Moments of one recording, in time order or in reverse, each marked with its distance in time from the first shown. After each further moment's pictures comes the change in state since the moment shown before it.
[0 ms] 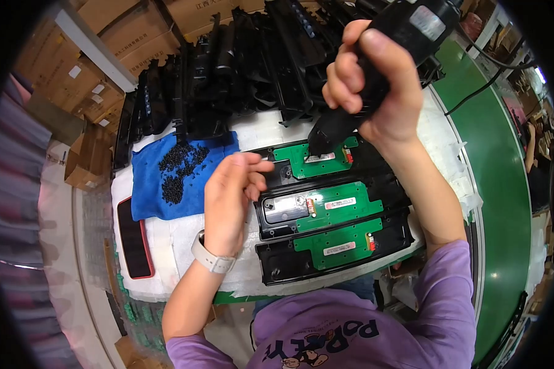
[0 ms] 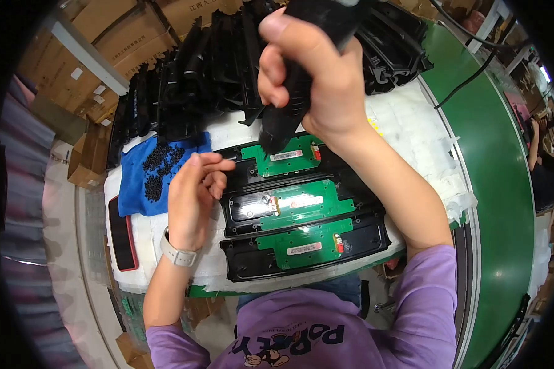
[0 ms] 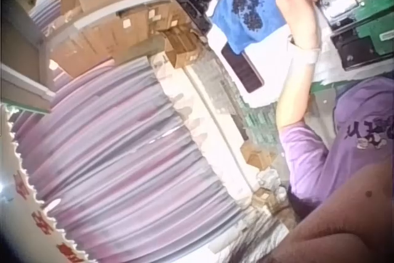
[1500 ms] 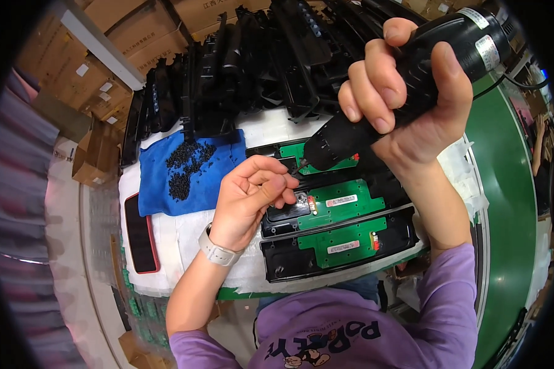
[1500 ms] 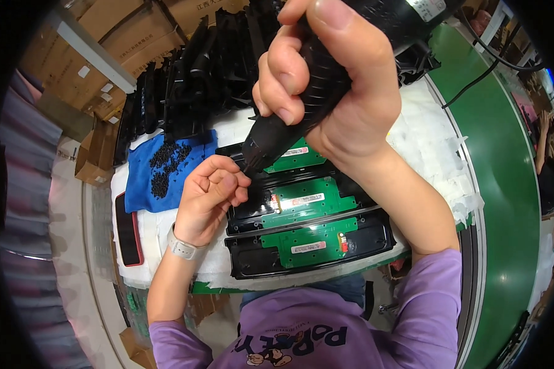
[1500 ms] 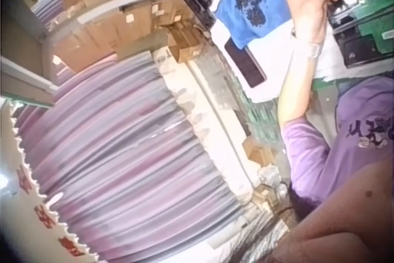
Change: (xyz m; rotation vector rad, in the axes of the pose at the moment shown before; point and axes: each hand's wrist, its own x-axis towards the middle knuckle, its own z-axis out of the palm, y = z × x) left_hand -0.001 -0.004 -0.005 -0.155 -0.308 -0.115; right_hand -0.009 -0.011 0.002 0.322 -0.342 -0.170
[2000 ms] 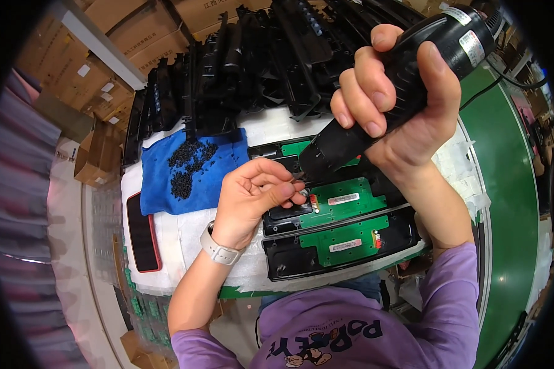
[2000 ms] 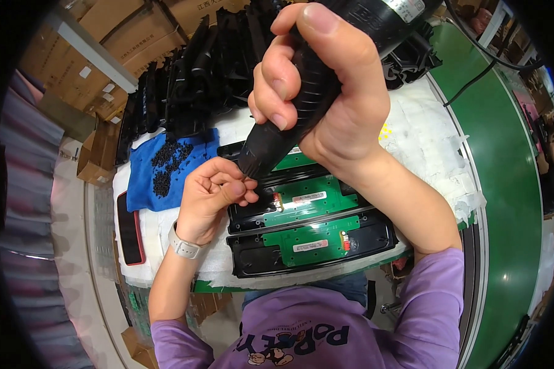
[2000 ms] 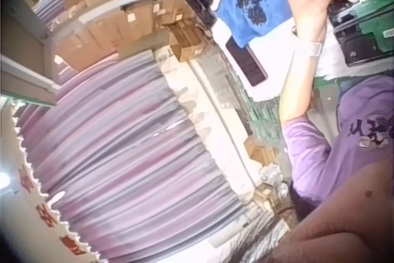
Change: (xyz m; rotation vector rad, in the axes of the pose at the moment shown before) left_hand -0.002 0.003 0.006 0.143 0.042 -0.014; right_hand -0.014 -0.007 0.015 0.098 0.218 0.158
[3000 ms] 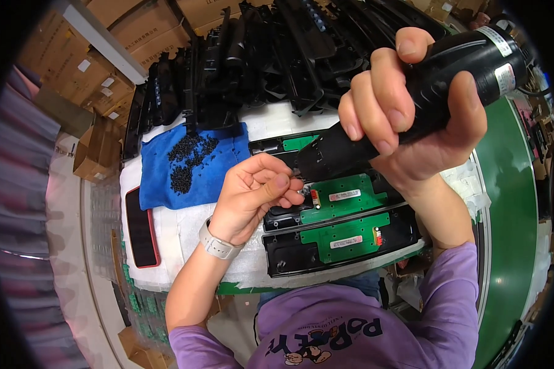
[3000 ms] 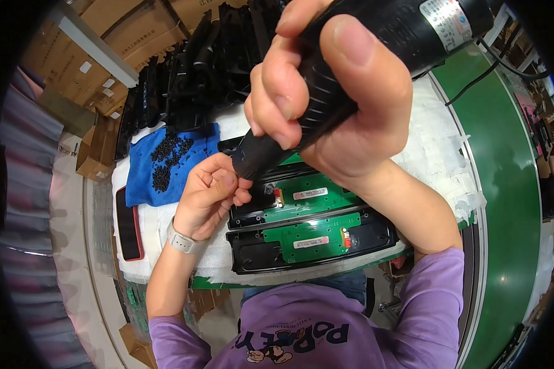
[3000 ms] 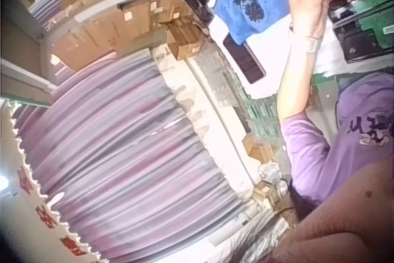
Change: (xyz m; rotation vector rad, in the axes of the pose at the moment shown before) left_hand 0.000 -0.003 -0.010 -0.238 -0.108 -0.048; right_hand 0.003 0.001 0.004 -0.088 -0.294 -0.063
